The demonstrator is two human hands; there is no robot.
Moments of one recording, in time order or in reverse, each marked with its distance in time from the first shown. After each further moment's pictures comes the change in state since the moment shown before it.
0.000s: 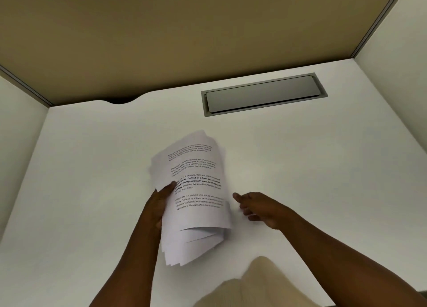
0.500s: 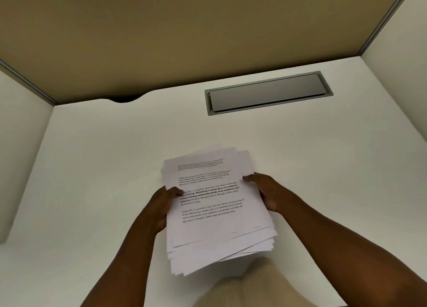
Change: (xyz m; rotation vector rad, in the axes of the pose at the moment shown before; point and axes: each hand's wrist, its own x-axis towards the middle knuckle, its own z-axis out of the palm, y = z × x) left_hand 0.001 0.005 0.002 0.319 0.115 -0.060; right_hand 0.022 -0.027 -0.017 0.503 -0.098 -0.038
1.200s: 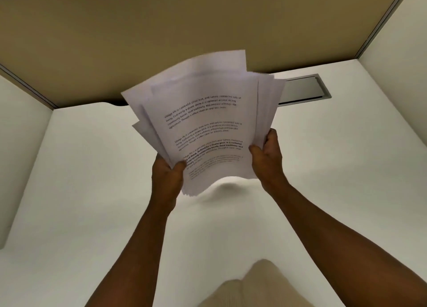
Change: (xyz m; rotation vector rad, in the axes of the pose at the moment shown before) left_hand -0.035 0.052 0.058 0.151 0.129 0.713; right_hand -0.044 -0.060 0.055 -0.310 0.407 -0.858
